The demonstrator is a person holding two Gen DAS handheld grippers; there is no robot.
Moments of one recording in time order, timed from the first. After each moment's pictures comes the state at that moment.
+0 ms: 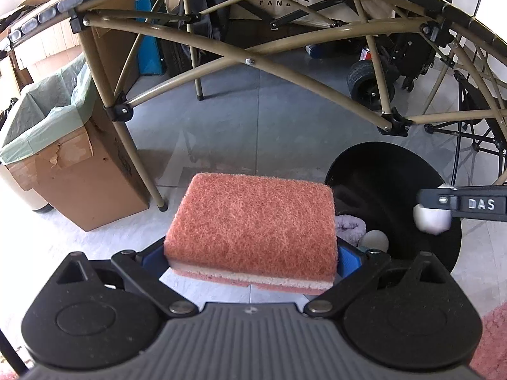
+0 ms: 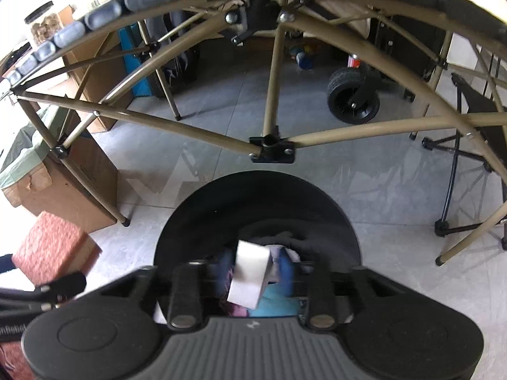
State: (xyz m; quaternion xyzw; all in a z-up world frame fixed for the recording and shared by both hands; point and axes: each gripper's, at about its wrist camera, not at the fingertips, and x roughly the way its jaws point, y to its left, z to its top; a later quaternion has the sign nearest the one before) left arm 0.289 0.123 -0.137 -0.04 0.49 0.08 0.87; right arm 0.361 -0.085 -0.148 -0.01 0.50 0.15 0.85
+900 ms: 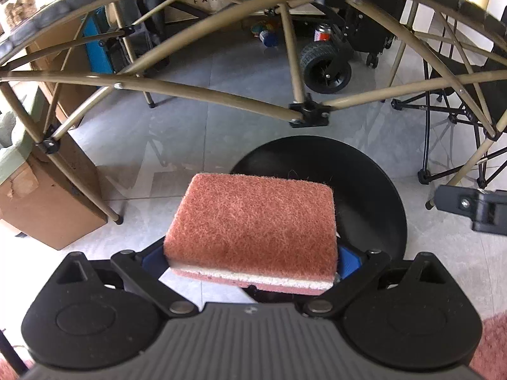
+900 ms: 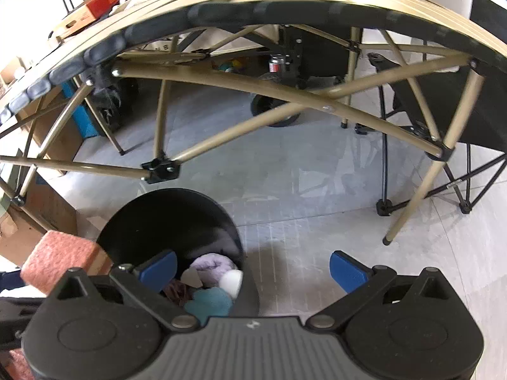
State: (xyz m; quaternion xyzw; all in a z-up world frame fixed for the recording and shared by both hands) left arm 0.328 0.012 -0.143 0.01 0.50 0.03 0.86; right arm 0.347 -0.198 -0.134 0.05 0.48 0.05 0.88
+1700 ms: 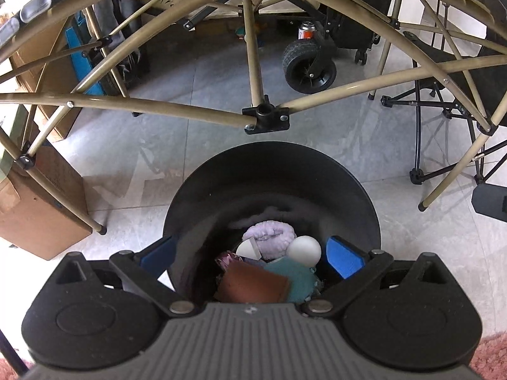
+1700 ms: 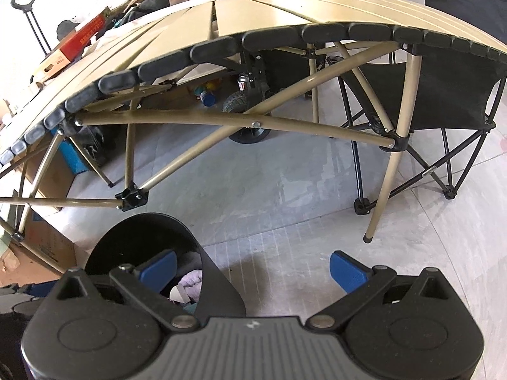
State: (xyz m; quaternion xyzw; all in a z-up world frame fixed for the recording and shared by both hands) left arm 0.345 -0.029 -0.153 0.02 0.50 0.03 0.87; right arm 0.330 -0.254 -0.125 0.10 0.45 0.02 0.89
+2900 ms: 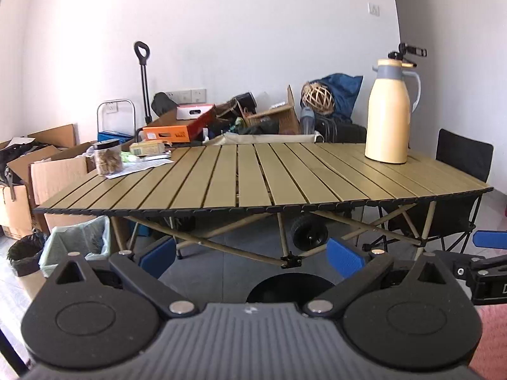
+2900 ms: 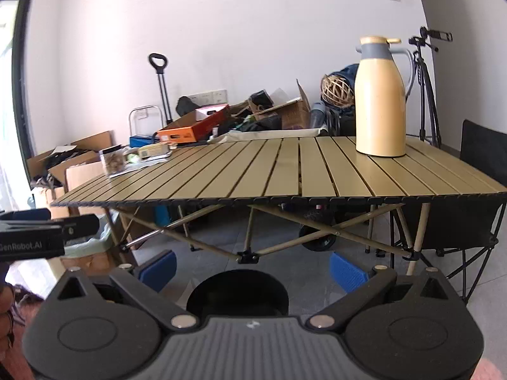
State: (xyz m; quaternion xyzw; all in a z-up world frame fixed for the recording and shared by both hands) left arm 0.094 0.021 0.031 0.02 0.18 0.03 0.98; right arm 0.113 -0.215 0.008 0.03 0.22 0.15 0.96
